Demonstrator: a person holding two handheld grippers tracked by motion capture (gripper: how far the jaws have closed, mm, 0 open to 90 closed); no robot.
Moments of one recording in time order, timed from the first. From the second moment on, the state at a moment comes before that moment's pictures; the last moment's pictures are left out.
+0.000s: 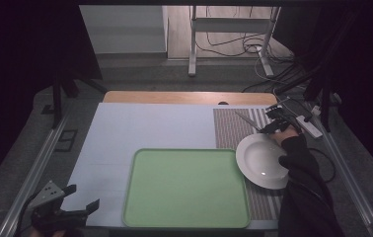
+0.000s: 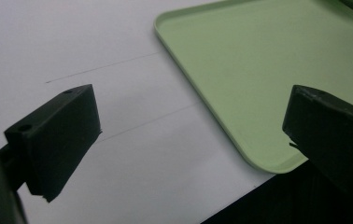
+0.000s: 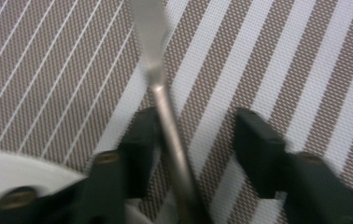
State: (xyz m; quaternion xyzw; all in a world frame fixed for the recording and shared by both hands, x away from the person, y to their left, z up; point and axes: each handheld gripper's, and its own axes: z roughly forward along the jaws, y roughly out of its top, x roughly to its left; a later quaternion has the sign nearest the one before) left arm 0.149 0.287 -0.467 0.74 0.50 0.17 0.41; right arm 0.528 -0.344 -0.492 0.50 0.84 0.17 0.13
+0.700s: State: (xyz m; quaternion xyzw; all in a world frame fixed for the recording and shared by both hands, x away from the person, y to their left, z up) left arm 0.149 0.286 -0.467 0.75 0.50 0.17 0.40; right arm 0.518 -0.373 -0.474 0.51 0.82 0.19 0.14
